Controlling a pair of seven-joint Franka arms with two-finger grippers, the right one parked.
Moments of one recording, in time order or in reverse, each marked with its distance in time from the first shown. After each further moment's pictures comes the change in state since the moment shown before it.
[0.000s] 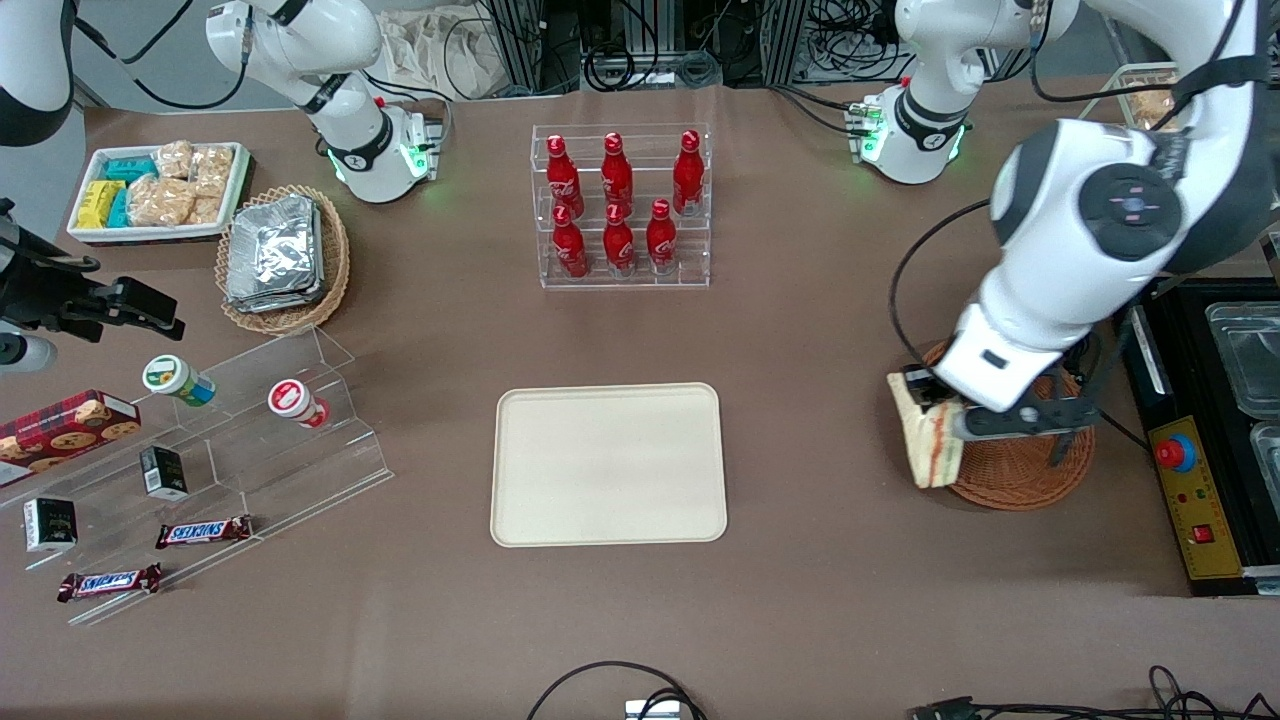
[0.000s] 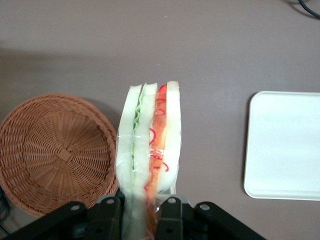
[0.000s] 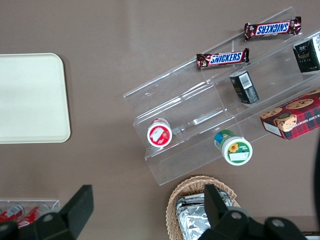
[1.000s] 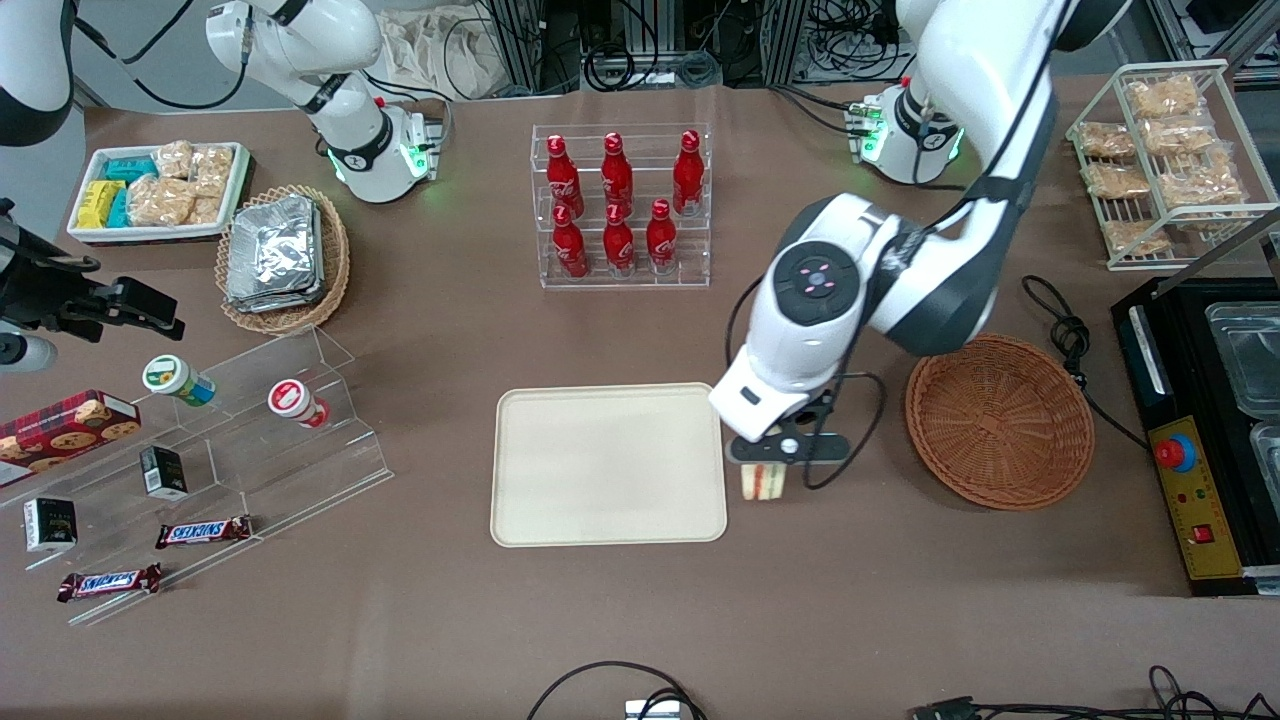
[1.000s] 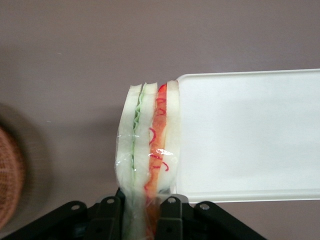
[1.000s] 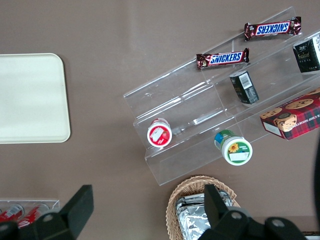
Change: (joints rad) arm -0.288 0.354 -0.001 0.321 0.073 -0.020 -0.231
